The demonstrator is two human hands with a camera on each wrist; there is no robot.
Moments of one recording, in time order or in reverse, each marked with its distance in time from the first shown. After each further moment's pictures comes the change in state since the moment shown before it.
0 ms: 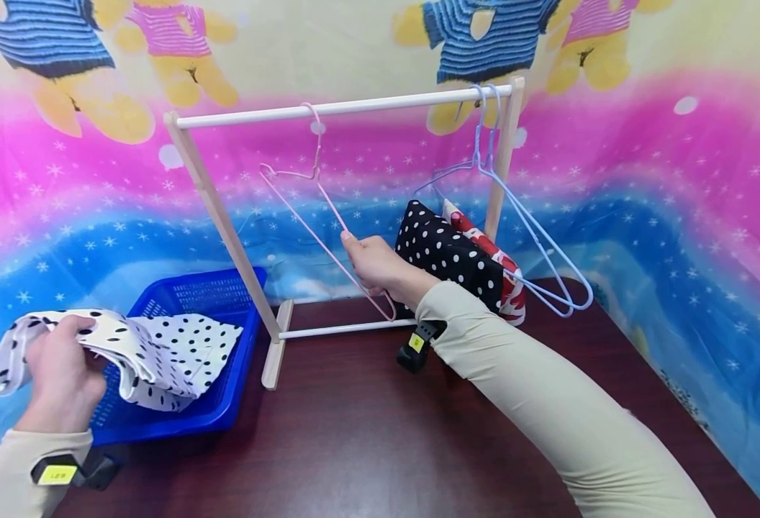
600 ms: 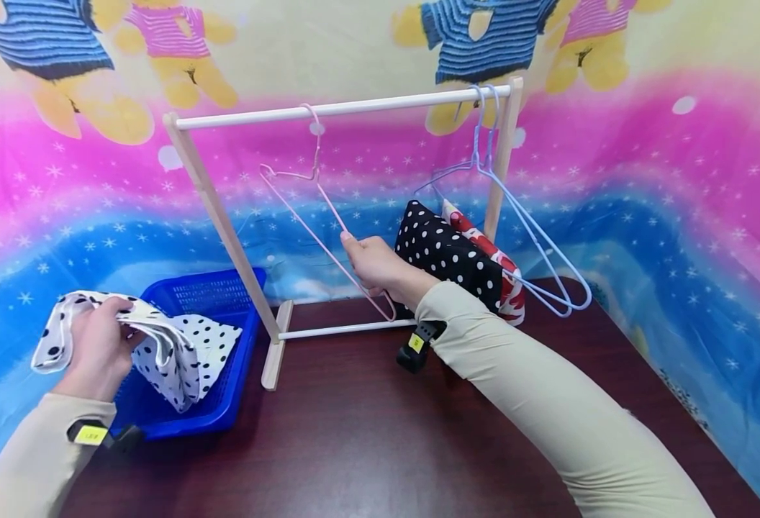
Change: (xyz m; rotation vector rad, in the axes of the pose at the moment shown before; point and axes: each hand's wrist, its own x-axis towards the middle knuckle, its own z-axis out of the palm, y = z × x) left_hand 0.017 -0.019 0.028 0.379 -0.109 0.000; right_hand 0.000 0.000 -0.001 0.020 0.001 0.006
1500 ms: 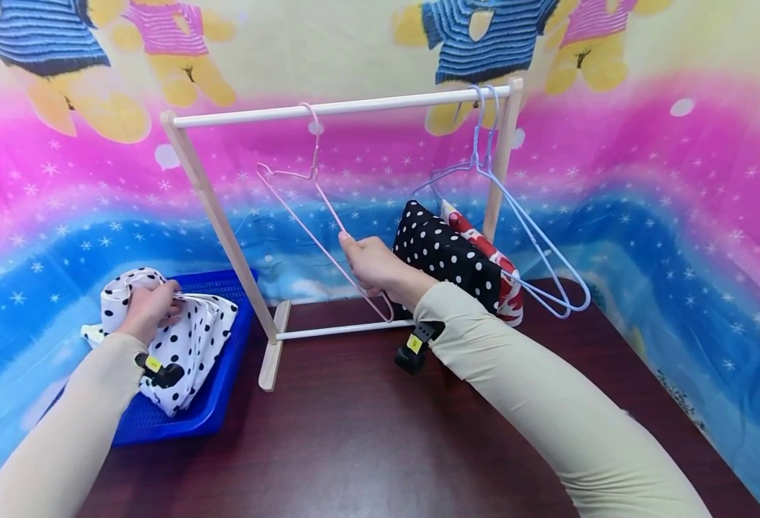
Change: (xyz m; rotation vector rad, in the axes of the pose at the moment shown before) left_hand 0.091 -0.034 0.030 0.816 -0.153 0.031; right_hand 0.001 0.001 0.000 0.006 -0.005 0.002
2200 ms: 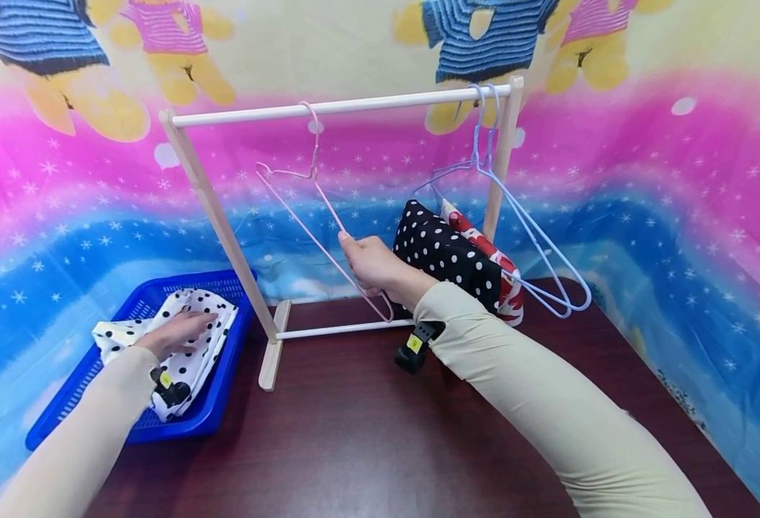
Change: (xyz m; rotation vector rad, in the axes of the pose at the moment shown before) left_hand 0.011 -0.036 0.016 0.355 -0.528 0.055; right_hand 0.001 0.000 0.001 0.045 -0.010 0.000
